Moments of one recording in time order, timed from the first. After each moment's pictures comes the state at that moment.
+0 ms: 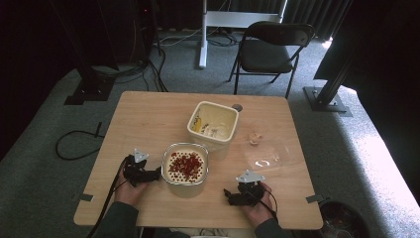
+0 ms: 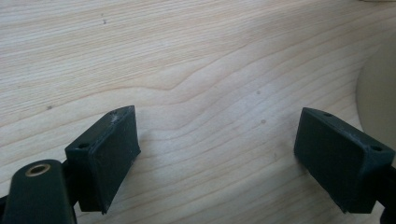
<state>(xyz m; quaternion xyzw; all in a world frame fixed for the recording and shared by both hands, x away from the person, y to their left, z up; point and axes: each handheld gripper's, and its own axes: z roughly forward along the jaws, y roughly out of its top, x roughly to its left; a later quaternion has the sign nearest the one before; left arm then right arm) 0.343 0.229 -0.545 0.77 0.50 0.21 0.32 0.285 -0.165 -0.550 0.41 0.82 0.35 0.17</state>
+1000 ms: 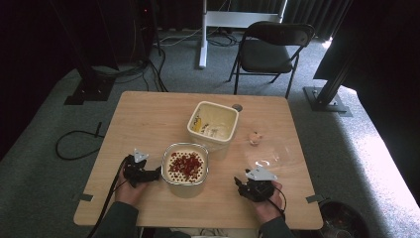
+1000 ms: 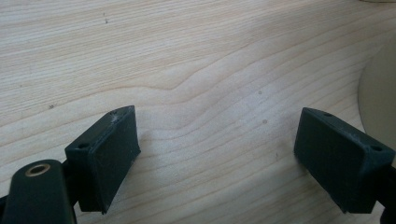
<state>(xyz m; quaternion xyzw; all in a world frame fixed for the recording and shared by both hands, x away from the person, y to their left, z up) 0.343 0.229 -0.545 0.77 0.51 0.22 0.31 0.275 -0.181 -0.503 0.41 0.80 0.37 0.24</state>
